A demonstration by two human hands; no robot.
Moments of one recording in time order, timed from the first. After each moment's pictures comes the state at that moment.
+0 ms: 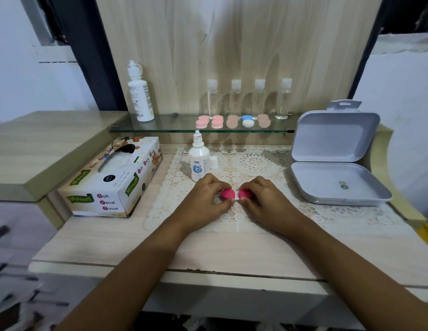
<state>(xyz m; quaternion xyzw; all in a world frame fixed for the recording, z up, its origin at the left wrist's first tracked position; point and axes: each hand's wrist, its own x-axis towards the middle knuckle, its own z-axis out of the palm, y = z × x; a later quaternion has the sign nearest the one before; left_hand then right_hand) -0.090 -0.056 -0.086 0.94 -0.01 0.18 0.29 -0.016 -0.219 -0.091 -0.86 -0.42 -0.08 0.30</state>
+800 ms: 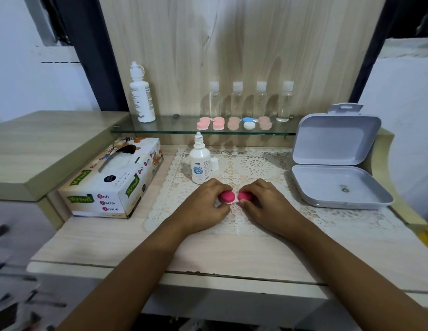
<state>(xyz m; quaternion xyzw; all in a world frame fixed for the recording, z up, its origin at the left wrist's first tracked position) -0.091 -0.055 -0.085 0.94 -0.04 0.18 0.28 -0.014 -0.218 -0.090 -0.86 -0.41 -0.07 0.30</state>
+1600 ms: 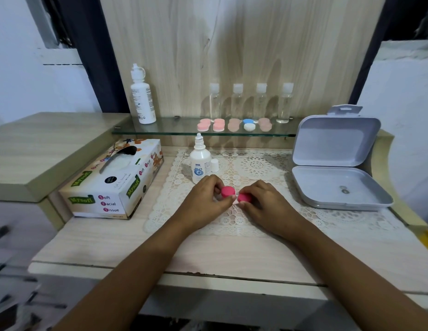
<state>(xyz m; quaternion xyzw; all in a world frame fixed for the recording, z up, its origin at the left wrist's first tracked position) -0.087 -0.058 -0.083 0.91 0.04 0.22 0.35 -0.016 -0.219 -0.088 -0.86 -0.41 -0.06 0.30</state>
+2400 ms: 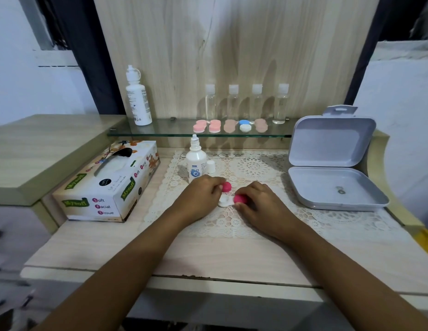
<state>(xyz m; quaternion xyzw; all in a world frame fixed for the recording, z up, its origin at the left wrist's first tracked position) -0.068 -0.051 -0.073 0.96 0.04 0.16 0.23 -0.018 -0.219 -0.087 -0.87 -0.40 -0.06 0.28</state>
